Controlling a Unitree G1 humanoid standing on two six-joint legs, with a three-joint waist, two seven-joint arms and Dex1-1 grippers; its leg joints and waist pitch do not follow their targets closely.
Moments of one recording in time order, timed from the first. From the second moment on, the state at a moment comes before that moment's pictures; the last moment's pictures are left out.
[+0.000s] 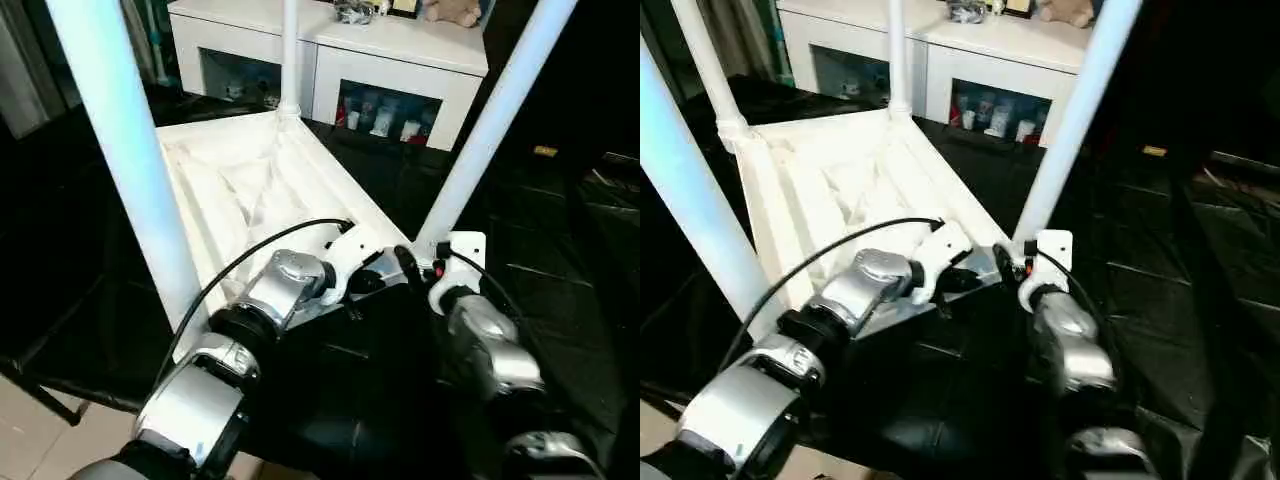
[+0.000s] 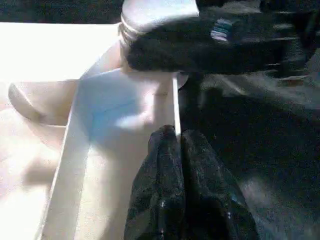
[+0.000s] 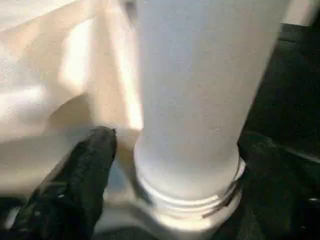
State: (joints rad) left arm -0.84 0.03 -0.29 0.93 0.12 0.22 -0.82; right arm -0.37 -0.21 -0.02 0.55 0.18 0.07 0.41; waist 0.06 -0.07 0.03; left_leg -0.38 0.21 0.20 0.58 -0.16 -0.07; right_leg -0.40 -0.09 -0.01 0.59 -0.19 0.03
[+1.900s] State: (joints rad) left arm -0.83 0.00 -0.27 0.93 0.11 0.22 -0.73; right arm -0.39 -0.10 -0.07 0.60 0.19 0.05 0.19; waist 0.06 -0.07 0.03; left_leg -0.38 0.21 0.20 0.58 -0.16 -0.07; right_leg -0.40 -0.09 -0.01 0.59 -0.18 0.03
